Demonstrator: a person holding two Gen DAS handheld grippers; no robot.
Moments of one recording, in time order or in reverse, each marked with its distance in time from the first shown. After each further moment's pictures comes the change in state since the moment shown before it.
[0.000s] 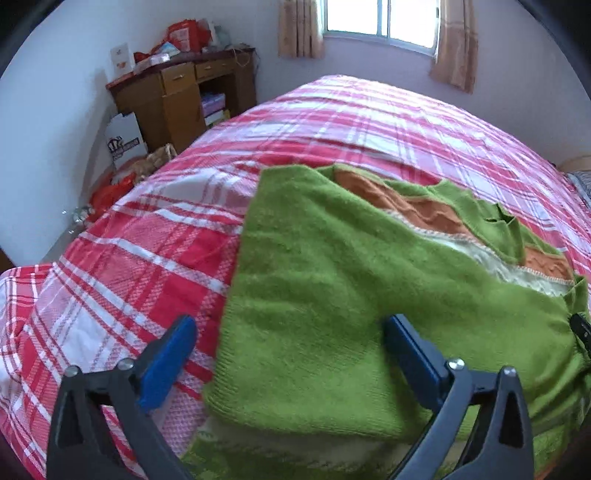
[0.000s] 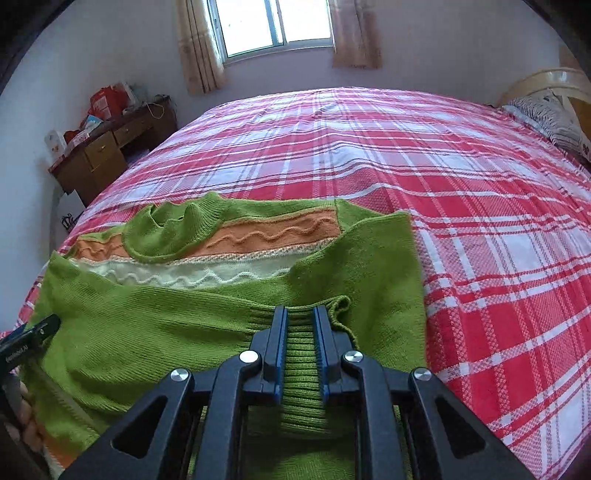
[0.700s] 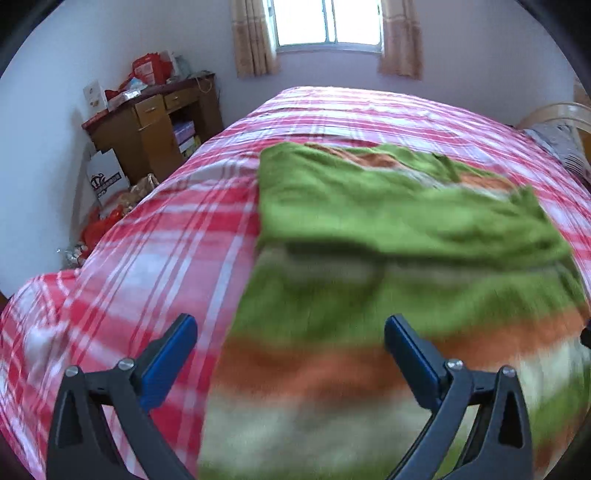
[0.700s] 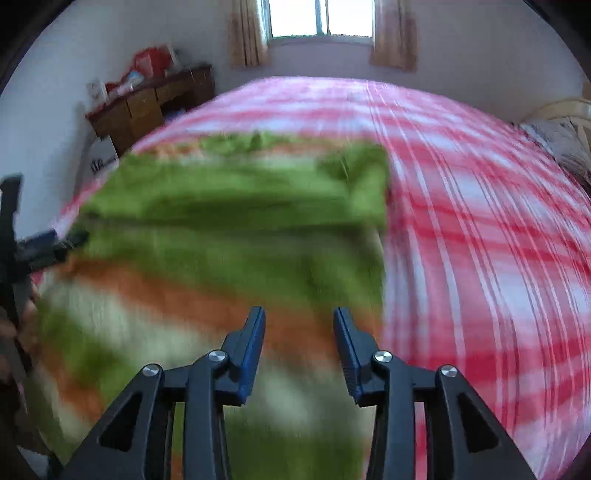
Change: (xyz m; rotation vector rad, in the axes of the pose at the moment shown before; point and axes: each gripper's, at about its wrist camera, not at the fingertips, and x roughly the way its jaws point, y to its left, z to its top) left arm -0.094 0.031 -0.089 0.186 -0.081 -0.066; right arm -0.135 -0.015 -0.136 -0.147 0.098 0.035
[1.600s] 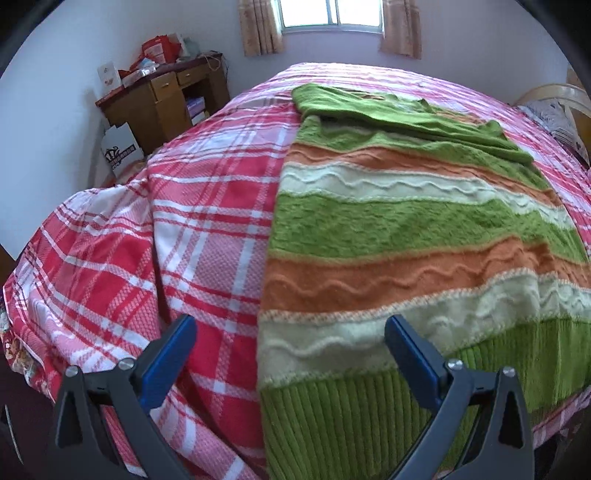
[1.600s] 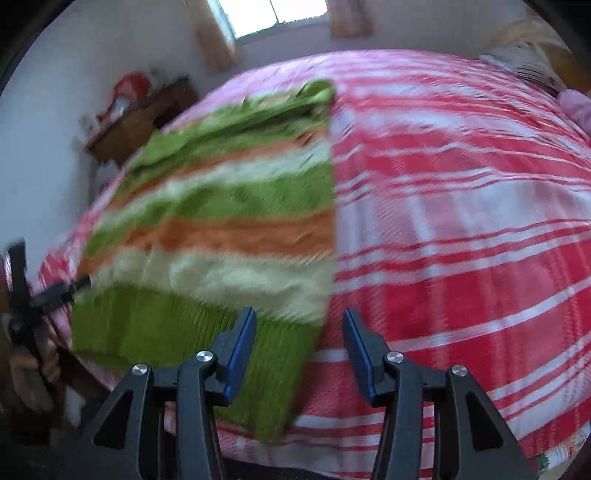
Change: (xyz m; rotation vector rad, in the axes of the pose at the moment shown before) left arm -0.074 0.032 -0.113 0.008 0.099 0.011; right arm -0.083 0.014 -0.136 0.140 0.029 0.039
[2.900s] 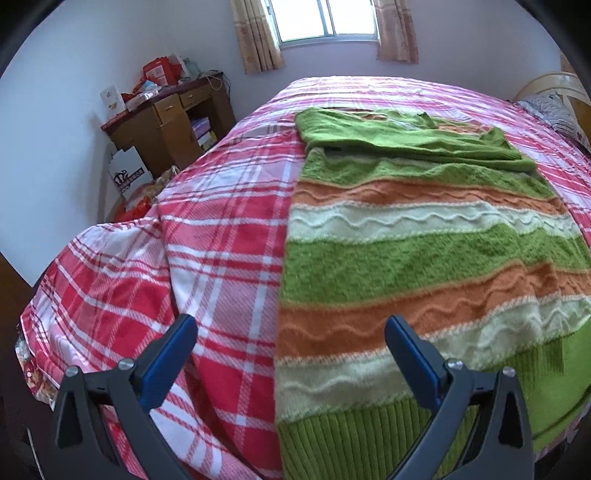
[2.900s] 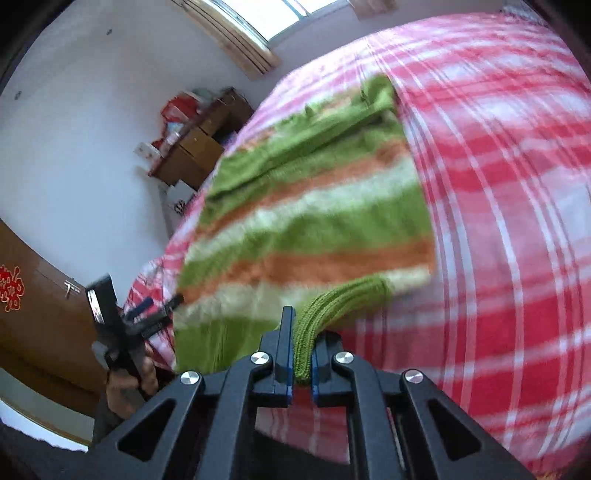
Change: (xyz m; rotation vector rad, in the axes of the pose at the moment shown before) left arm -0.010 -0.002 0.027 0.053 -0.067 0.064; right arm -0.023 -0.006 0.062 0.189 -0.007 0.435
